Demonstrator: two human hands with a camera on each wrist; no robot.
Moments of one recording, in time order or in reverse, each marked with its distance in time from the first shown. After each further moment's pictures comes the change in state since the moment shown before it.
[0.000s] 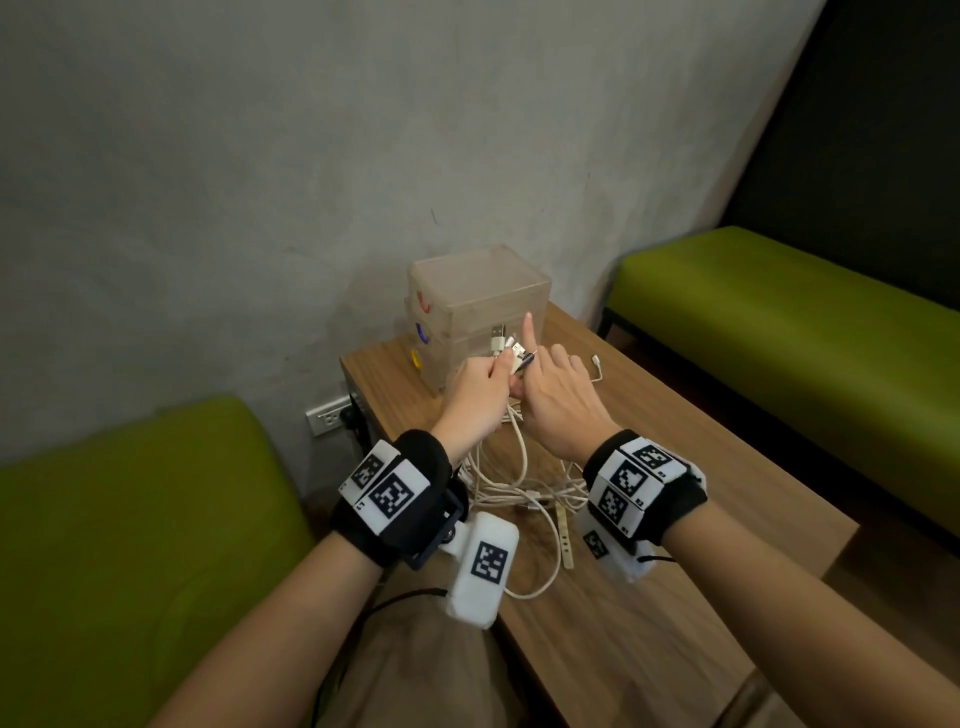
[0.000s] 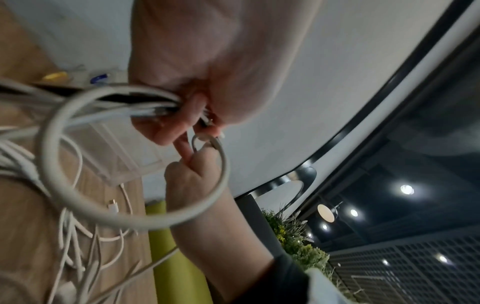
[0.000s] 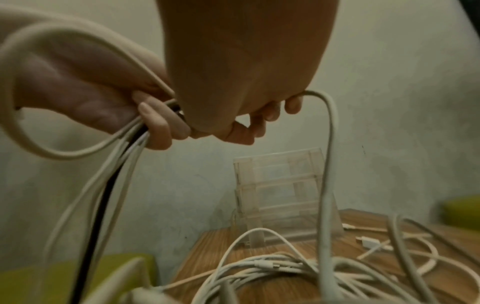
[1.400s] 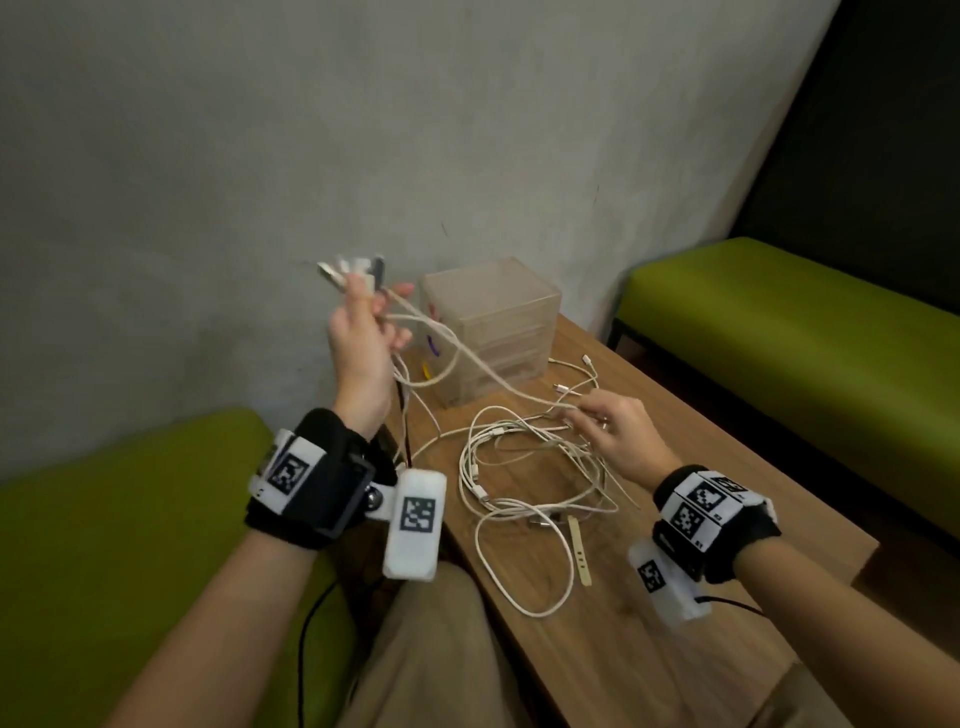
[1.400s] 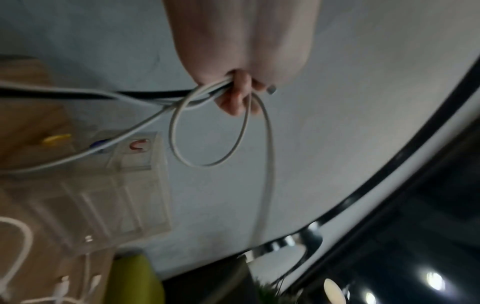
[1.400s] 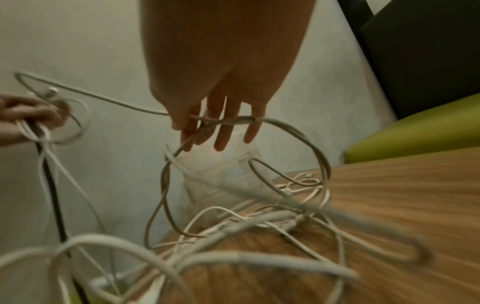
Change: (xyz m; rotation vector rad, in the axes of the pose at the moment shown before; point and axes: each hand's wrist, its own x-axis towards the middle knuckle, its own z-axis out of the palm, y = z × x) left_hand 0.026 0.003 -0.082 -0.807 0.470 0.141; right_hand -0.032 0.046 0.004 0.680 -0.066 0.167
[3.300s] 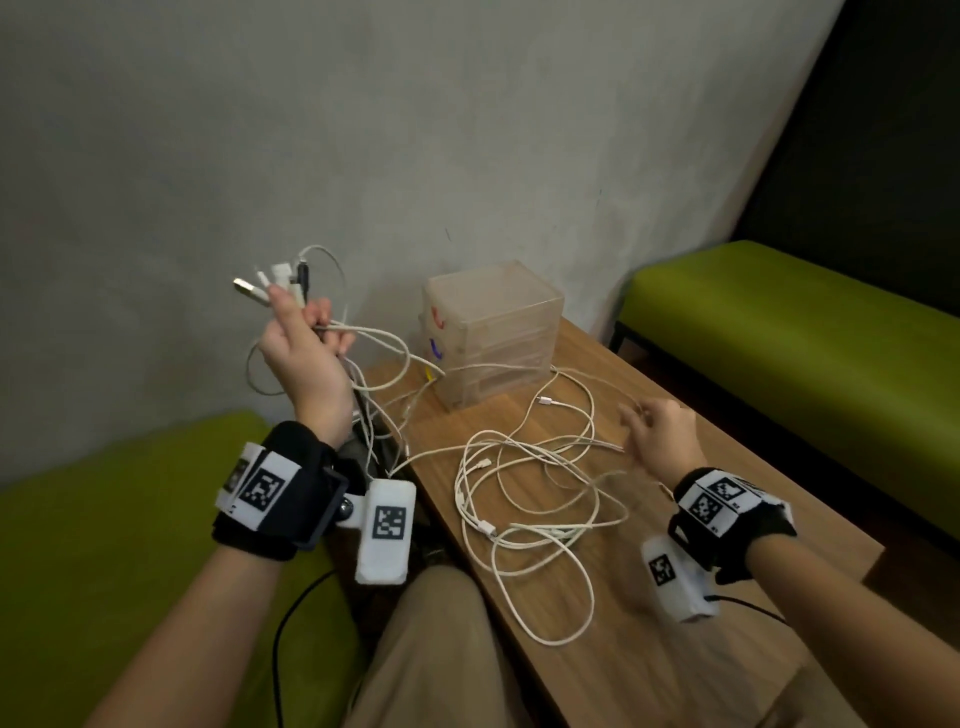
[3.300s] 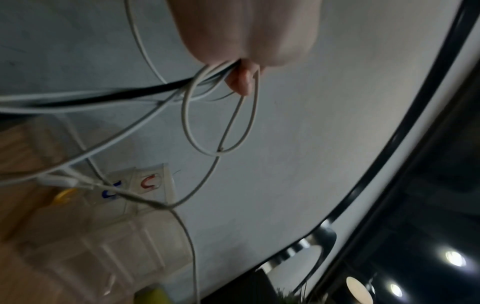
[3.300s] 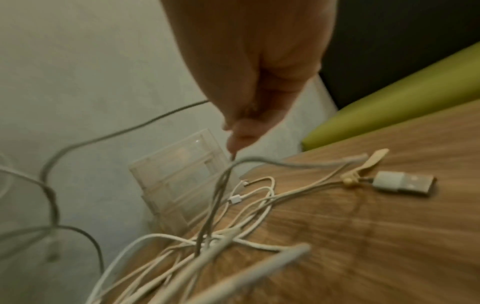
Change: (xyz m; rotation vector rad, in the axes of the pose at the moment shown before) left_hand 0.003 0.015 -0.029 -0.022 0.229 0.181; right_hand 0.000 0.046 -0.002 -0.004 0.226 0.415
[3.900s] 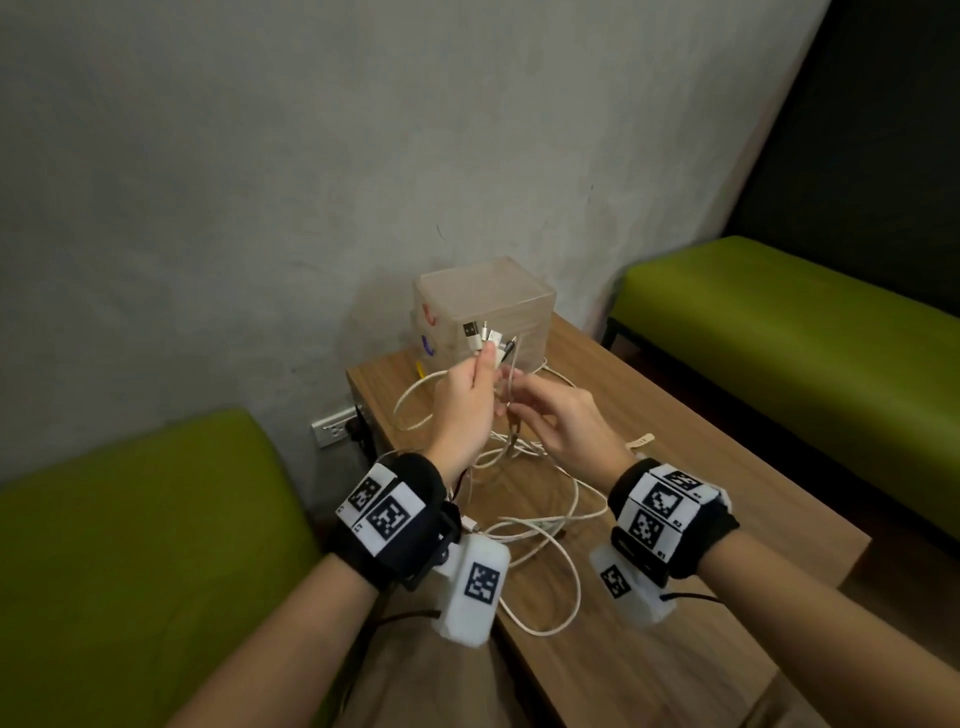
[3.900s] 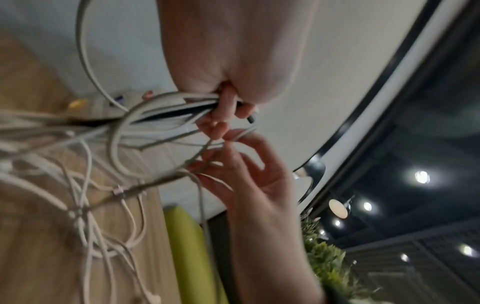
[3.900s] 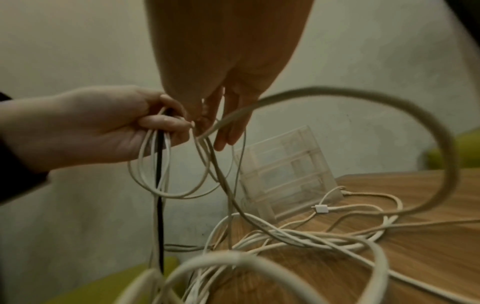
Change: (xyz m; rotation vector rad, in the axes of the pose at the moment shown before) left_hand -0.081 -0.060 0.037 0.504 -0.646 -0.194; right_hand -0.030 -0.082 0.018 0.203 -0.193 -0.735
